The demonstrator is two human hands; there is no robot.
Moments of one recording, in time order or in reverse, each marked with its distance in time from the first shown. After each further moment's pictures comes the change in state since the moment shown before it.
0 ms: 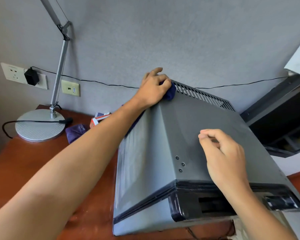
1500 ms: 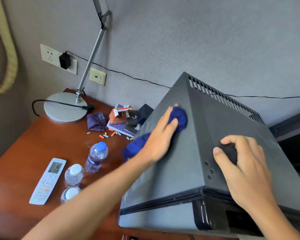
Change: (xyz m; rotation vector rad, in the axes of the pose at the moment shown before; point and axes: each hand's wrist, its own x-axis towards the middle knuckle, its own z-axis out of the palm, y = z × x) left_hand -0.139 -0.052 0.044 -0.496 0.108 -0.158; right_hand -0.003 -0.001 0.008 -0.327 -0.134 -0.224
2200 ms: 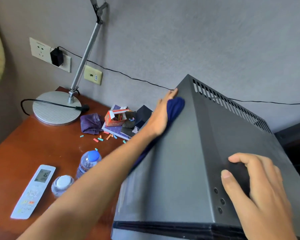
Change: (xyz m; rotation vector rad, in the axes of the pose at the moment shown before) left_hand 0.110 -0.021 -0.013 -0.045 0.059 -0.039; right_hand 0.000 -0.004 0.004 -0.011 0.049 -0.036
